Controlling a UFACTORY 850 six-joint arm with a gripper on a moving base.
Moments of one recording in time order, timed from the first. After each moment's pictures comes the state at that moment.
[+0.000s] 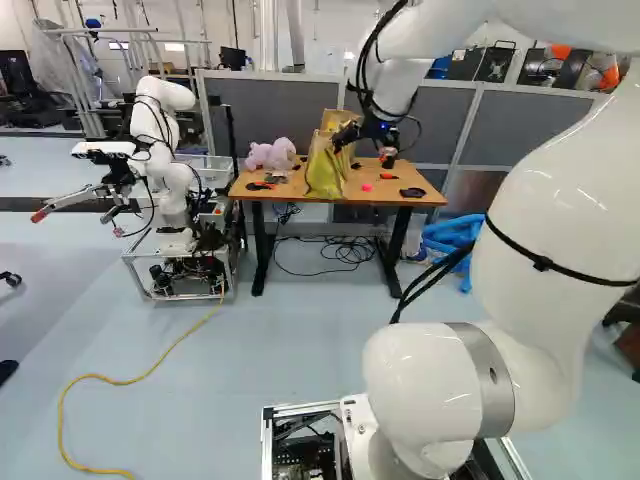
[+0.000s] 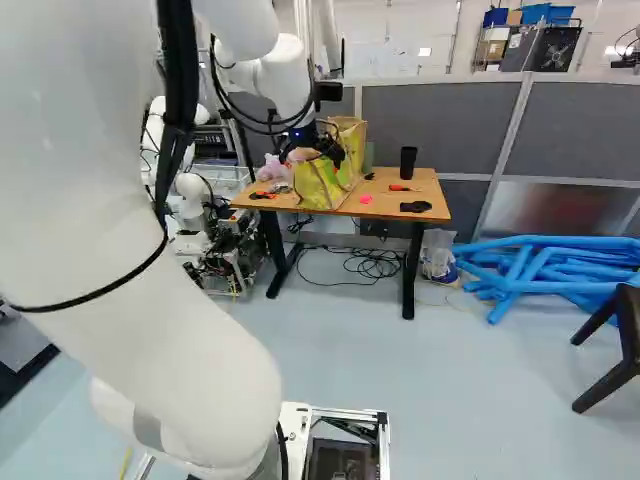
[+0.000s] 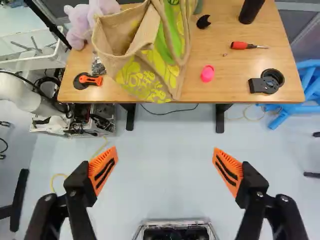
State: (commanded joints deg) arm -6.2 0.1 -58.0 12.3 -20.5 -9.8
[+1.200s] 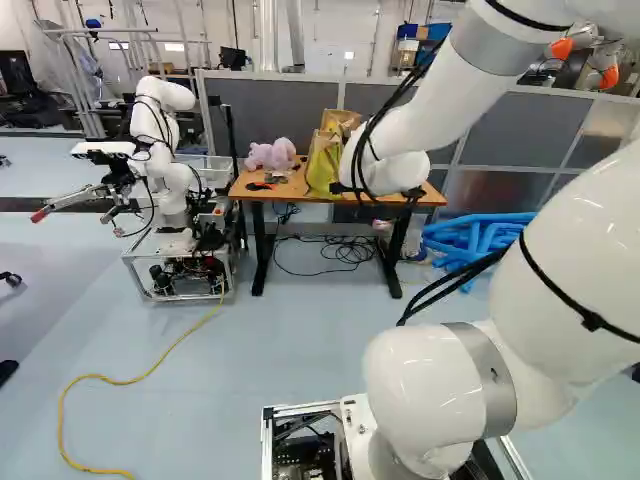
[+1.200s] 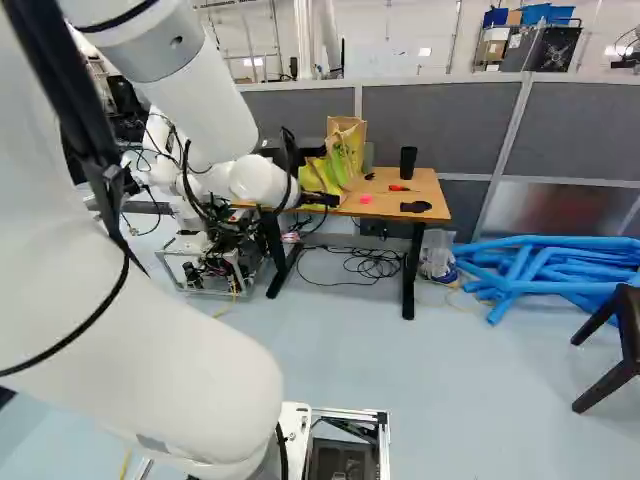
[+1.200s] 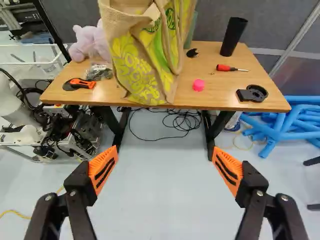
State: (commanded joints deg) arm -2.4 9.8 -25.6 4.8 22.6 -3.8
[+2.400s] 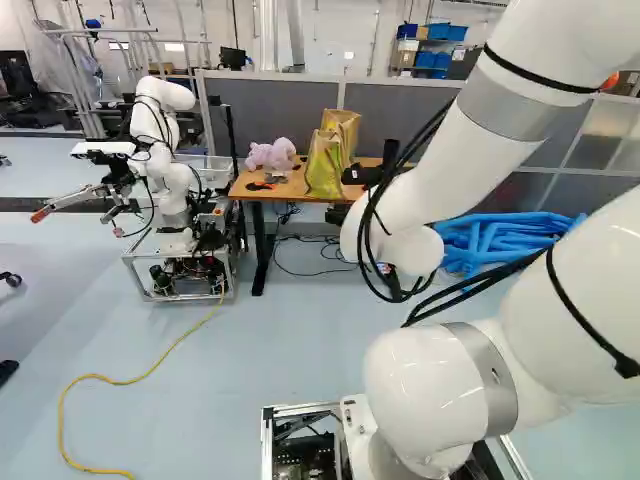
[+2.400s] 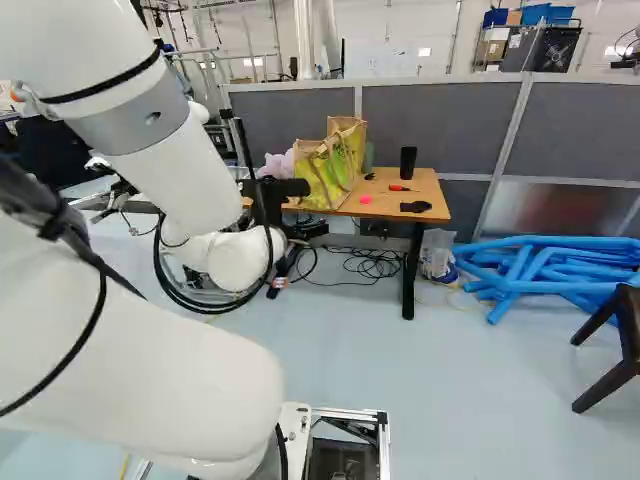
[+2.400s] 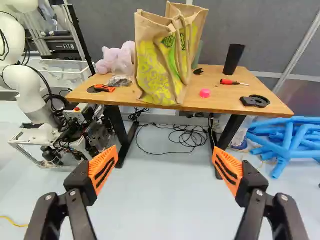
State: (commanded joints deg) arm -0.3 15.2 -7.5 0.6 46.6 -0.5
